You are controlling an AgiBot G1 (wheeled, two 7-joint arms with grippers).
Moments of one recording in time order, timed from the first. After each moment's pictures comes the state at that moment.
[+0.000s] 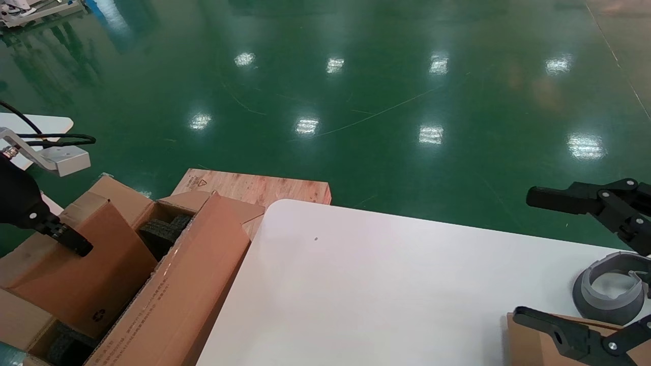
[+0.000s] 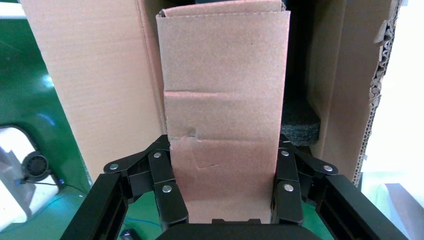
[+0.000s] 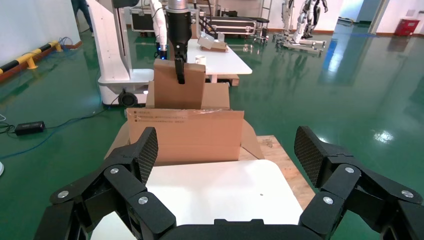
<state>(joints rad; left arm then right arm) -2.32 0.61 1.86 -0.64 1.57 1.59 -1.00 1.07 -0.61 -0.28 1.28 -0.73 -1.50 0.19</state>
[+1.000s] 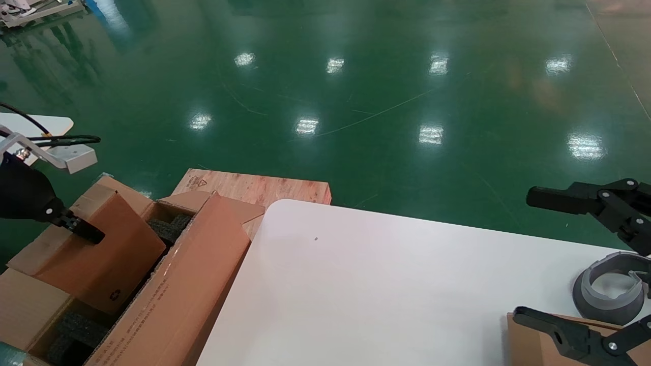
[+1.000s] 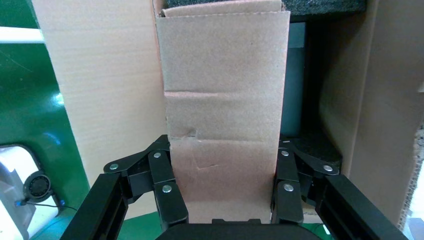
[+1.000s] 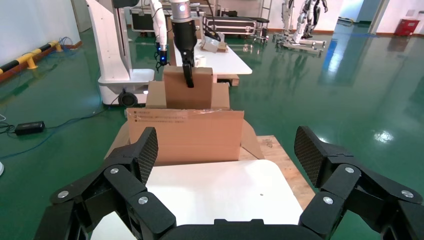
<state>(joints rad) -2.23 0.60 1.84 -0.53 1.52 1.44 -0.91 1.07 -0.61 -0.28 1.28 -0.73 -1.50 0.19</state>
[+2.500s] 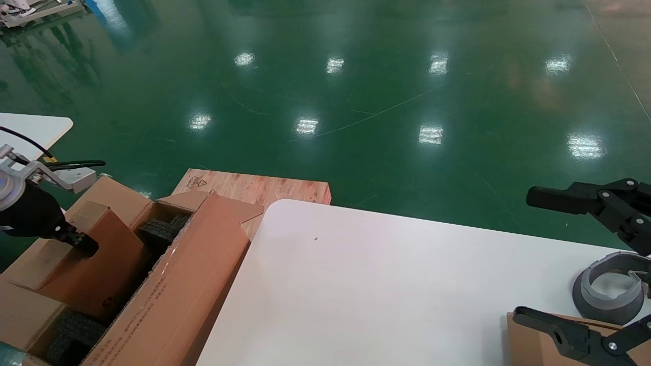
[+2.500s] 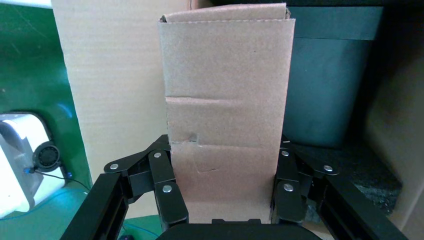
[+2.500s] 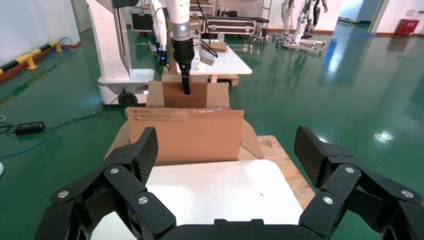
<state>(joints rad) -2.05 0.65 1.85 -0.40 1.53 1.25 -0.94 1.07 -0.61 -0.28 1.28 -0.73 -1.50 0.19</state>
